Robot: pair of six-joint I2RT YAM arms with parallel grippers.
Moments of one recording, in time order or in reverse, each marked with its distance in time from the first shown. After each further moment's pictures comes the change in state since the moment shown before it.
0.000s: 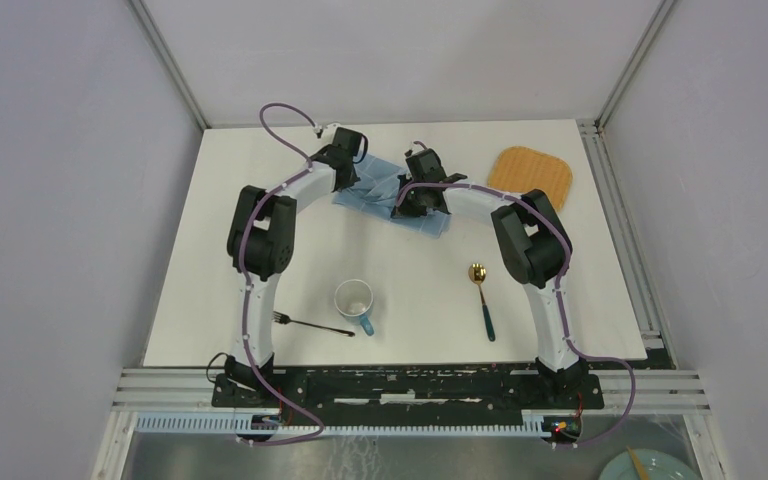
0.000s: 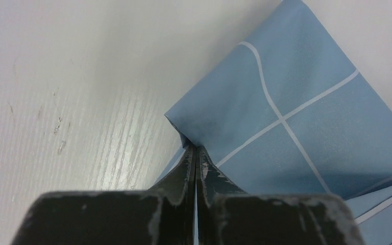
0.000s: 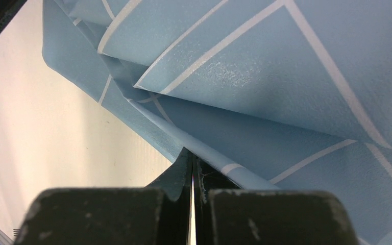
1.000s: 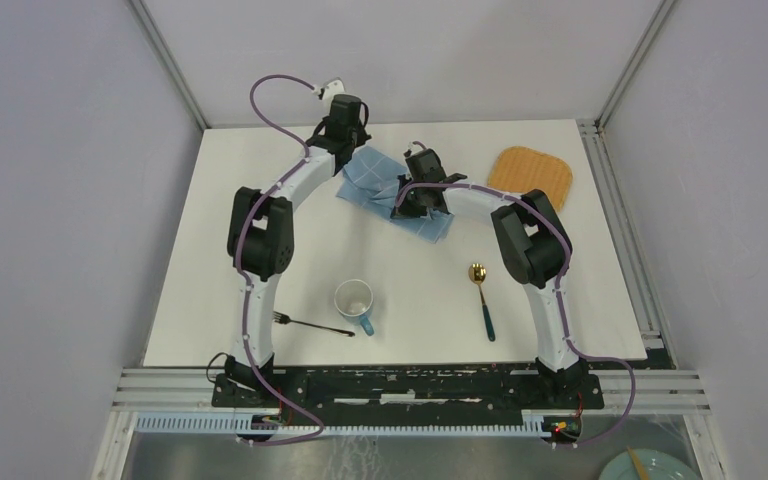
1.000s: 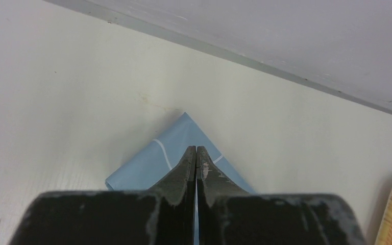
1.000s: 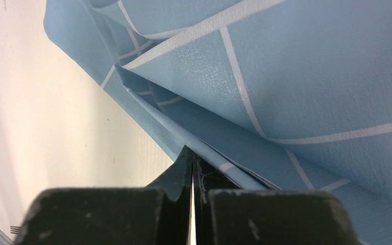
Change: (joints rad) left arm -0.002 -0.002 0.190 0.203 0.088 0.002; right arm 0.001 0.000 0.001 -0.005 -0.007 -0.011
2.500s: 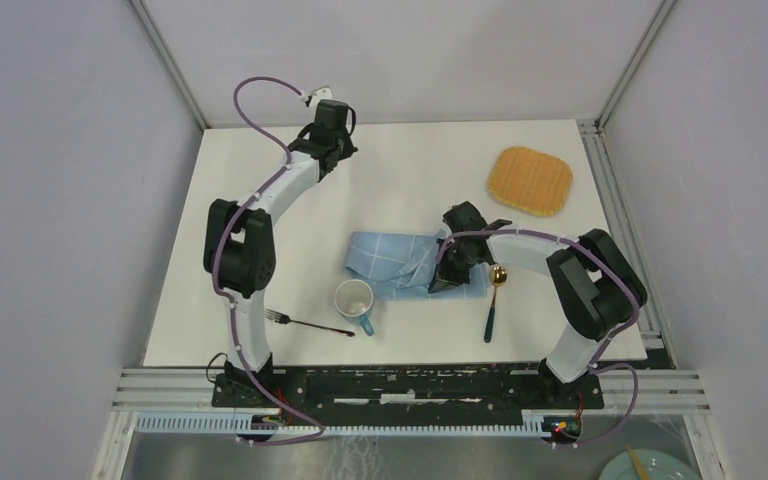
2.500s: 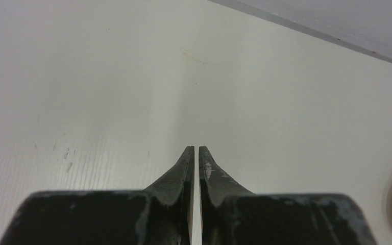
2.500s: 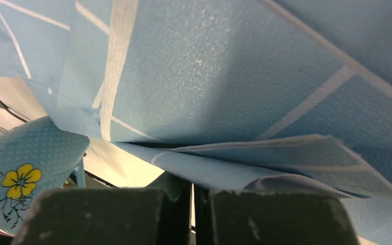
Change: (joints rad) left arm 0.013 -0.203 -0.183 -0.143 0.010 0.042; right arm 0.003 -0.492 -0.665 -0.145 -0.155 0.124
